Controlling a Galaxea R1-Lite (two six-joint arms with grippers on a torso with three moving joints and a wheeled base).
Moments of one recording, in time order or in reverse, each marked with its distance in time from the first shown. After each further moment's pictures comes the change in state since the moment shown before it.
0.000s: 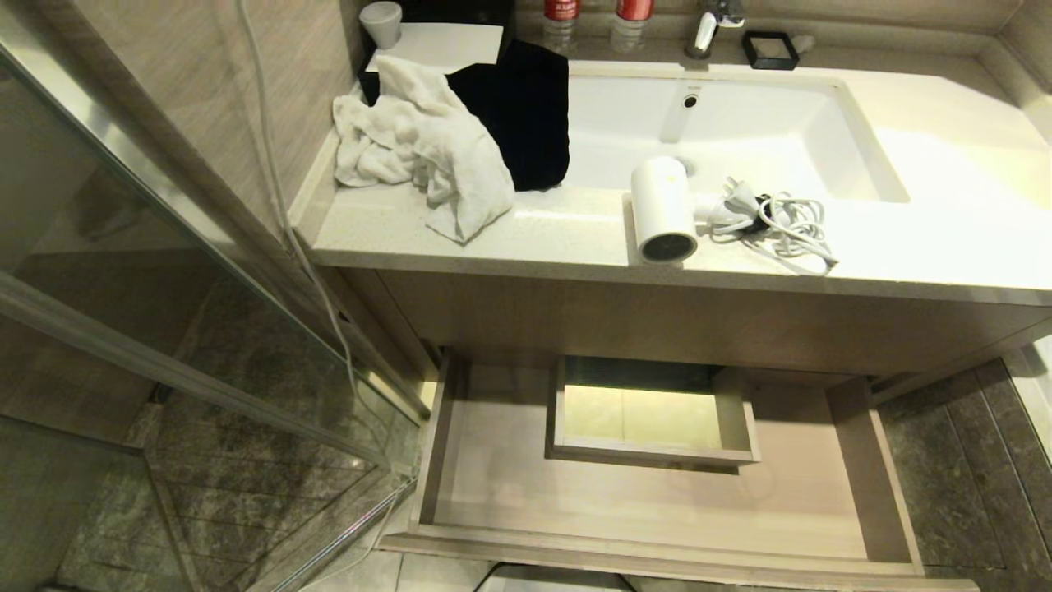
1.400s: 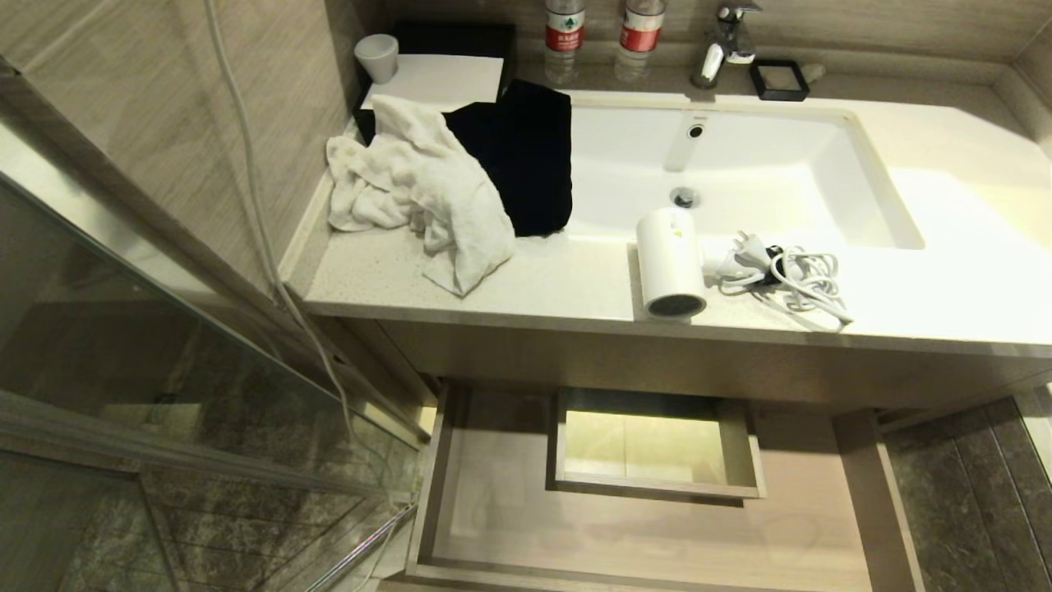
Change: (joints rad) left arm 0.000 0.000 0.000 0.000 0.000 0.000; right arm 0.000 0.000 0.000 0.000 0.002 0.000
